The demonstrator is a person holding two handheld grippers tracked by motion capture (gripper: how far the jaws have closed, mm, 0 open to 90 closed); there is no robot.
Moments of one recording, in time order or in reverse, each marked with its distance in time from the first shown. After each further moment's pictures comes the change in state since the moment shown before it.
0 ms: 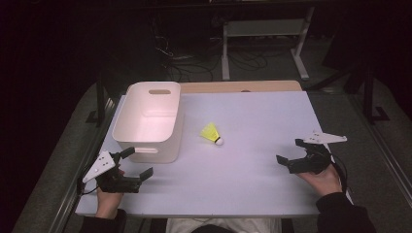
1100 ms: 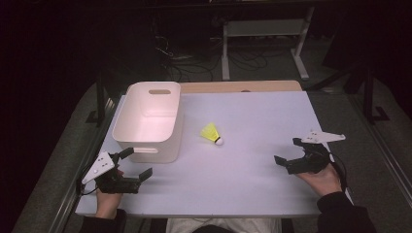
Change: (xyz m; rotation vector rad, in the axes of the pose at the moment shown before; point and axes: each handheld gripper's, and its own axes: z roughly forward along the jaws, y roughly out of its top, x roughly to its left) left arm -0.001 0.000 -0.002 -0.001 0.012 0.007; right arm 0.009 0.010 -0.003 0.011 0.020 -0.036
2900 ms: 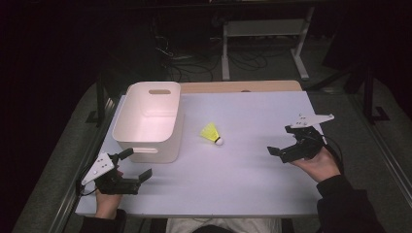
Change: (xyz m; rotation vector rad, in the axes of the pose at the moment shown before) left arm -0.001 -0.001 -0.002 0.004 0.002 0.001; right arm 0.009 0.055 0.004 0.086 0.034 -0.103
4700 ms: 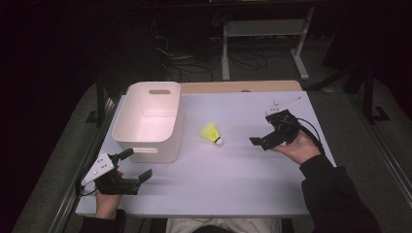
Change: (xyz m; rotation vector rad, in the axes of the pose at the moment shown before) left arm 0.000 0.000 0.000 0.000 -0.004 0.001; right arm 0.005 0.051 0.042 0.094 0.058 -0.083
